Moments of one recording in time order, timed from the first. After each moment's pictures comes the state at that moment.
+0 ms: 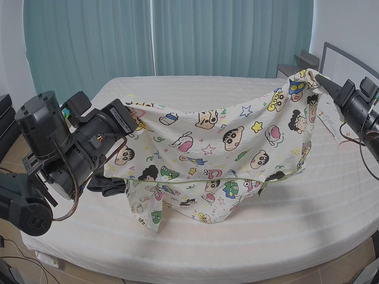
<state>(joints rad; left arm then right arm) -0.59 1.60 -0.70 -1.04 0.27 -0.48 0.30 1.42 -0.69 -0.97 0.04 0.54</state>
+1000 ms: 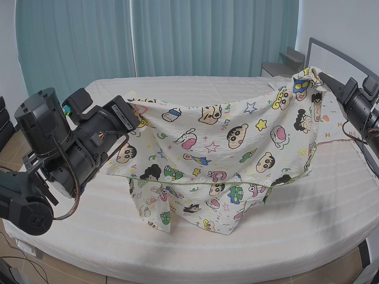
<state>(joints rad) -0.60 1.60 -0.71 -1.04 0.27 -0.47 0.28 1.41 -0.70 -0.97 0.04 0.54</state>
